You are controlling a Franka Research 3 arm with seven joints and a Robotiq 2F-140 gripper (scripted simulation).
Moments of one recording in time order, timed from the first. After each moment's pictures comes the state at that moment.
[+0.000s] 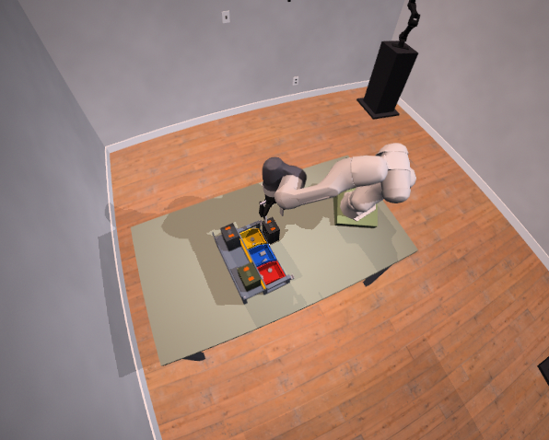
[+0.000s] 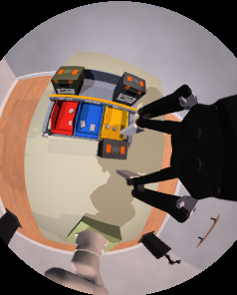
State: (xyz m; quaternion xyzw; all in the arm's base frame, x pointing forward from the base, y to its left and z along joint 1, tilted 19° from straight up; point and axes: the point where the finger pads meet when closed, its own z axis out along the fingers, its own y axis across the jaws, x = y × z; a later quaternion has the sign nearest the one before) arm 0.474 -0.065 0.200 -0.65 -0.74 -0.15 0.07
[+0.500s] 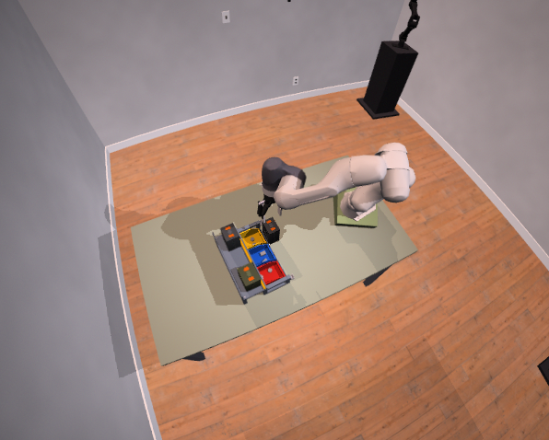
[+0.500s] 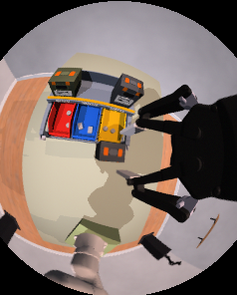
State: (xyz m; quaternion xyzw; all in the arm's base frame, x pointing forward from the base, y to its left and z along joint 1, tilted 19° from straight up) arm 0.483 -0.070 0.199 -0.65 -0.74 -0.16 0.05
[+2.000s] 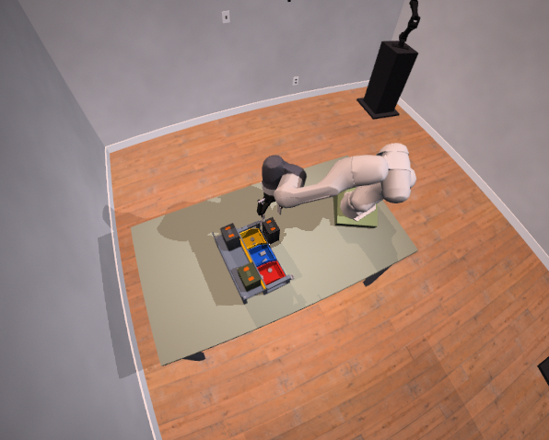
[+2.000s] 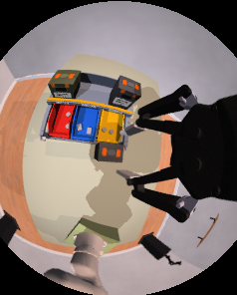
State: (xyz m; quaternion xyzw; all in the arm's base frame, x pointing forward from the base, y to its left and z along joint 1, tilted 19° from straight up) arm 0.483 -0.075 0.208 -0.65 -0.74 -0.16 0.05
